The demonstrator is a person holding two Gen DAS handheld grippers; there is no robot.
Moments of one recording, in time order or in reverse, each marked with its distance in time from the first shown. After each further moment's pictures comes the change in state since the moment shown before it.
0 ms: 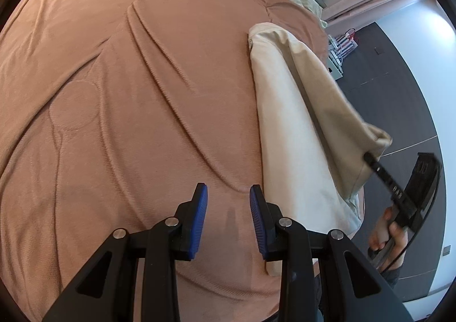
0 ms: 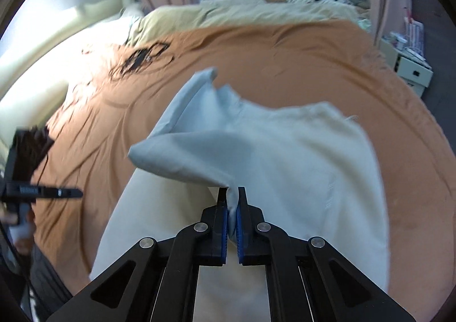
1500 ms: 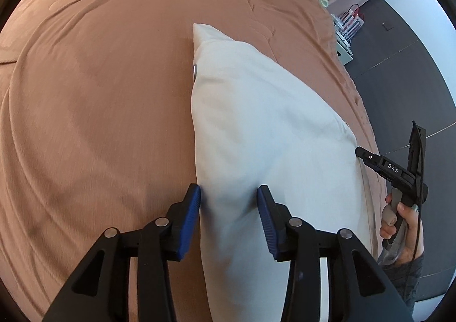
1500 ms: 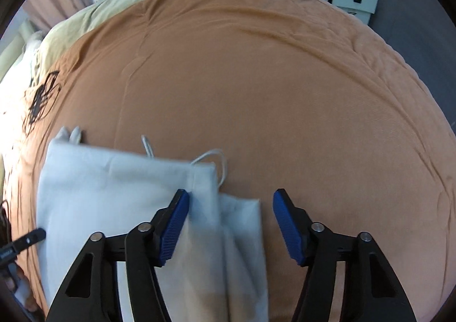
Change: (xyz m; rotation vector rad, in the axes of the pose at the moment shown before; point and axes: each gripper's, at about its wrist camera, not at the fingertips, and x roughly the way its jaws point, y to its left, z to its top) left arm 0.117 -0.068 0.111 0.124 0.045 0.105; right arm 0.128 -0.178 0.061 0.347 0.218 -0.183
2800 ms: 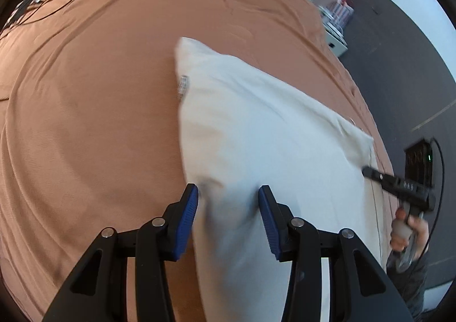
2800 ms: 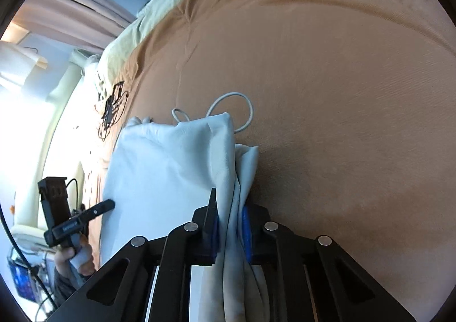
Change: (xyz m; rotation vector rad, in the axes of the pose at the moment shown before) left arm -0.003 -0.024 0.015 0.091 -0.026 0.039; right arm -0.002 -0.043 -0.045 0.078 0.060 0.471
